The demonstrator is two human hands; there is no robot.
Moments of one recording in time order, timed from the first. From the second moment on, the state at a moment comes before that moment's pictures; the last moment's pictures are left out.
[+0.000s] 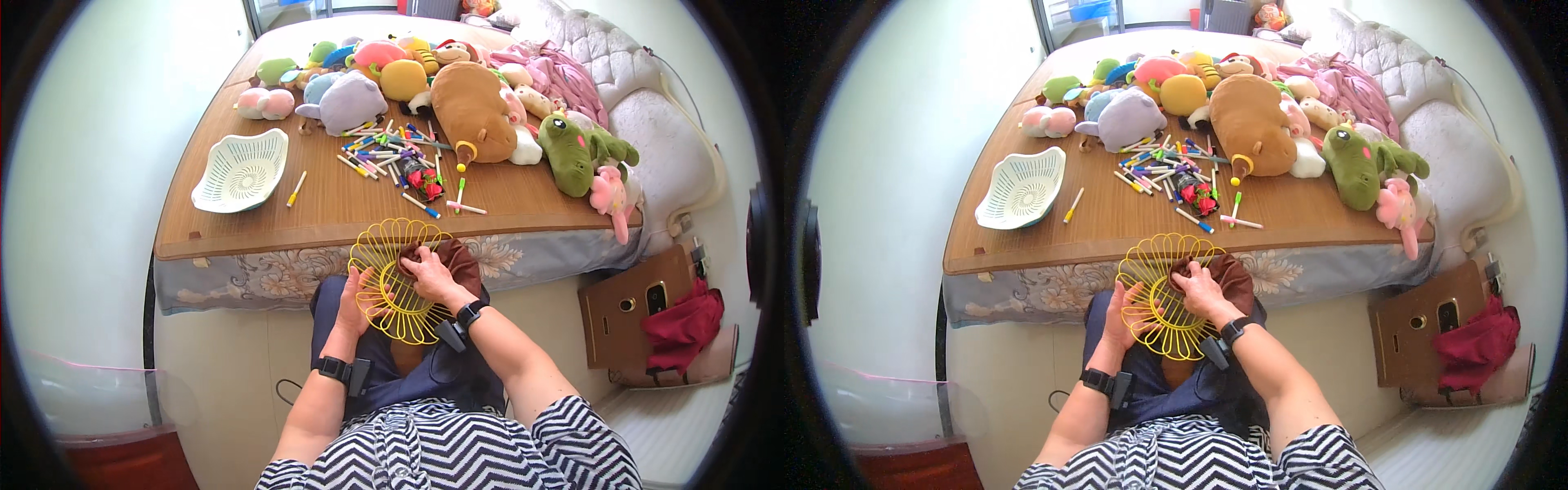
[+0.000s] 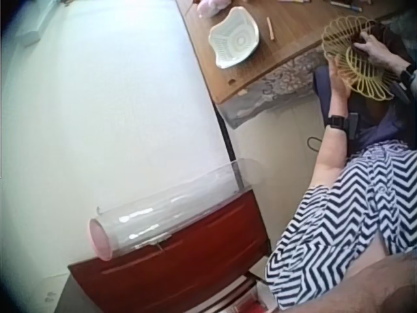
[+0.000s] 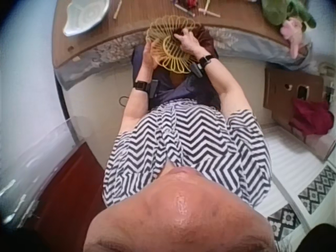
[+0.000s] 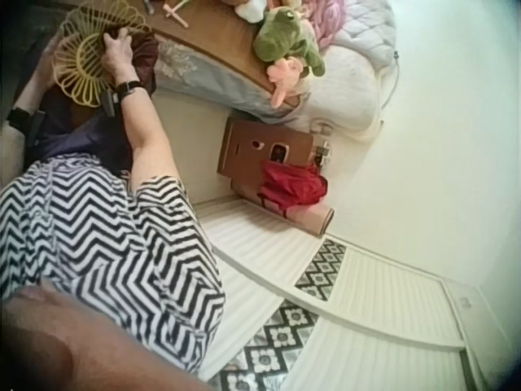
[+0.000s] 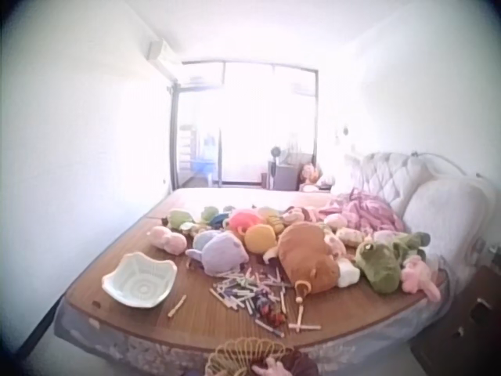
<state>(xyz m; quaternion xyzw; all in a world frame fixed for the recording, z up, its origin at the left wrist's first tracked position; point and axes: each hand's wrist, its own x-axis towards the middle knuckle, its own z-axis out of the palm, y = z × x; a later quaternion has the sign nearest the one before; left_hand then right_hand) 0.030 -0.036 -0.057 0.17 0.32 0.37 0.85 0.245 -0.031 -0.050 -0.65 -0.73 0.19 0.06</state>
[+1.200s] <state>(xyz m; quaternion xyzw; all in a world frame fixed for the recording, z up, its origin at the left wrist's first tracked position) 0.033 -0.036 -0.054 0.16 0.30 0.37 0.86 0.231 0.040 -0.017 -0.57 -0.74 0.09 0.36</state>
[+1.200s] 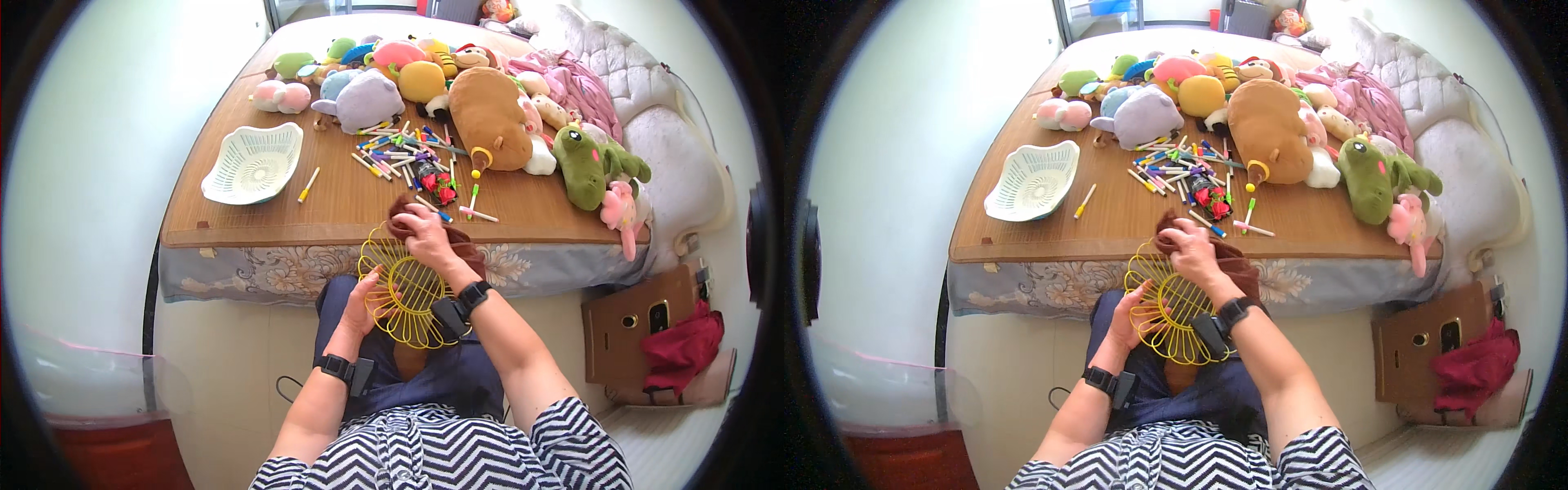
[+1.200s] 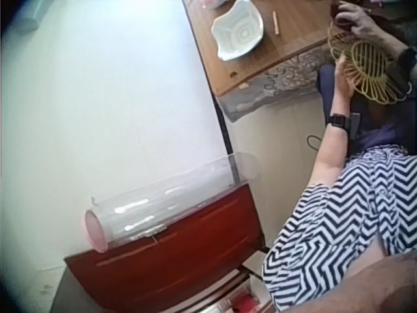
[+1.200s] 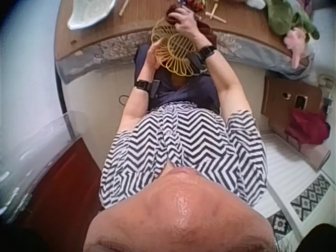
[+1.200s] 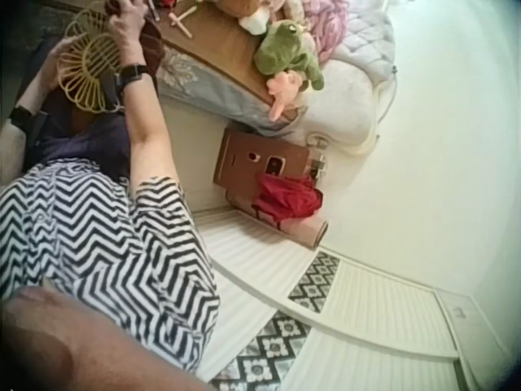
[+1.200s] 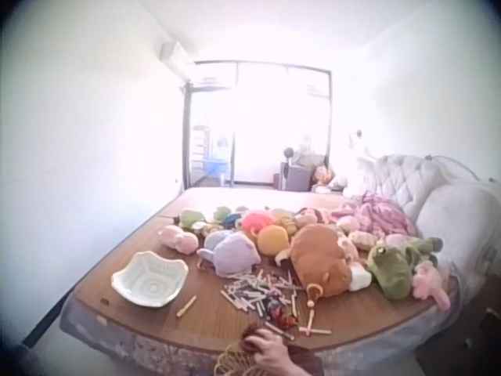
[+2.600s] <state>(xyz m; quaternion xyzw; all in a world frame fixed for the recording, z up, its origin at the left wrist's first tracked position) 0.031 -0.035 -0.048 0.17 0.28 0.36 0.87 0.314 -0.017 -0.018 -0.84 -0.51 0.06 0.17</state>
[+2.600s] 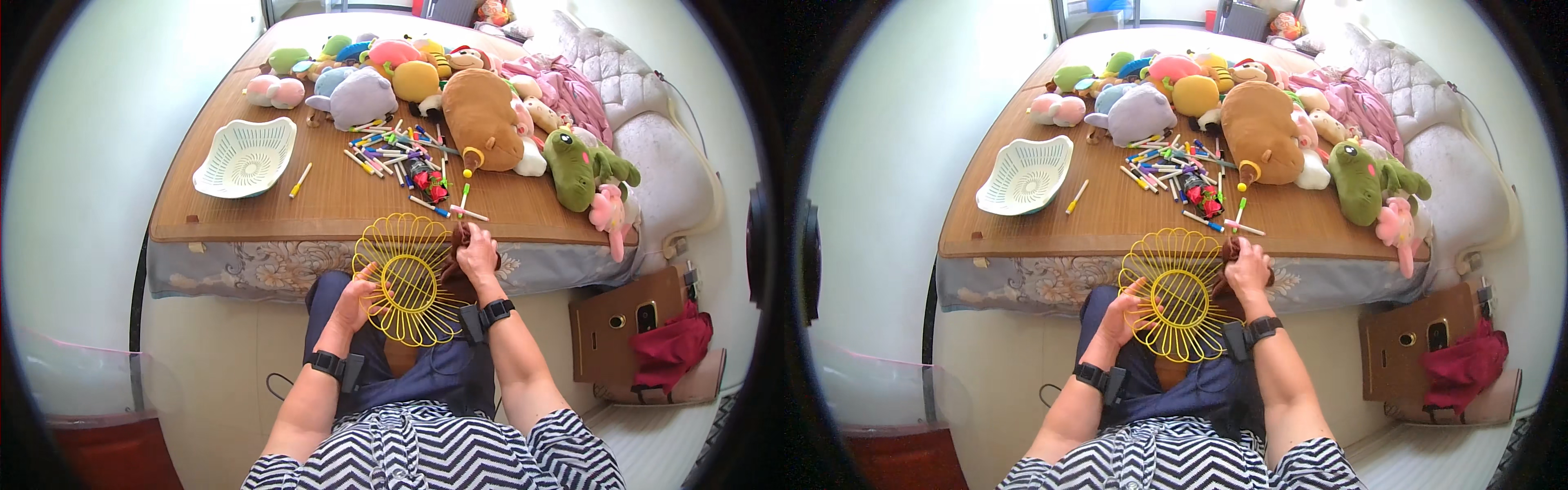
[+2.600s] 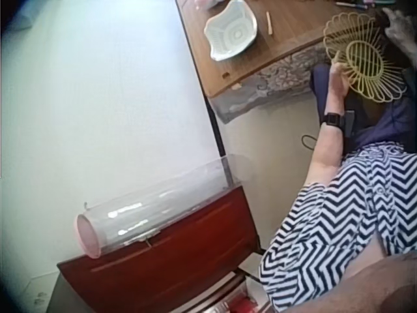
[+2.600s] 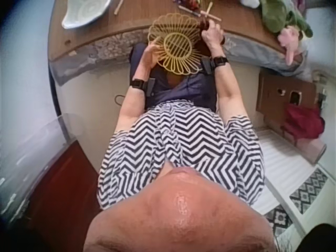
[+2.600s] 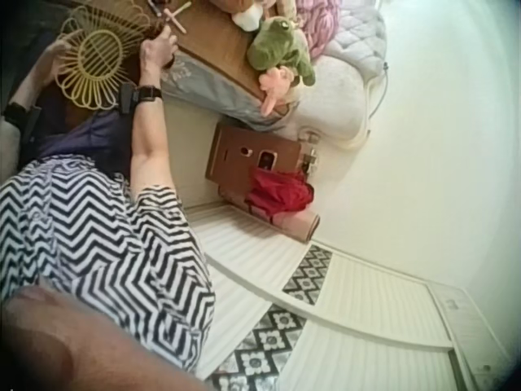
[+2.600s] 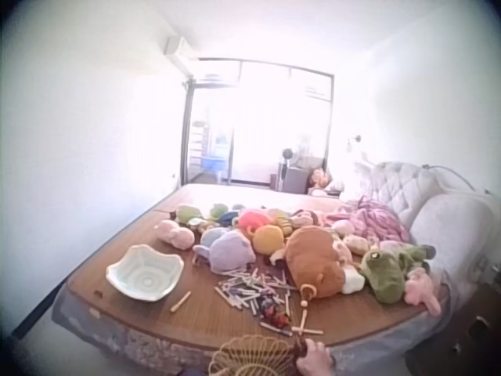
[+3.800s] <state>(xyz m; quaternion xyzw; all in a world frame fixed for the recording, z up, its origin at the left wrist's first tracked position) 0.037 -0.030 -0.060 0.14 0.29 0.36 0.88 0.217 0.029 -0.062 -0.57 -0.76 0.12 0.28</state>
